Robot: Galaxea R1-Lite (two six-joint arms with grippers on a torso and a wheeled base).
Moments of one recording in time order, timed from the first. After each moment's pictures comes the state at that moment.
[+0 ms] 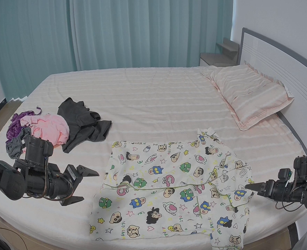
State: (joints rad) left arm -0.20 1.67 -0.52 -0.33 -0.33 -1.05; right arm -0.06 1.80 -0.12 -0.93 0.49 0.42
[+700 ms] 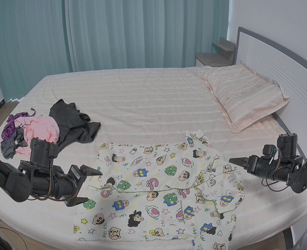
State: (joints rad) left arm -0.22 1.72 -0.50 -0.42 -0.33 -1.15; right arm 0.11 1.90 -0.43 -0.92 0.35 0.49
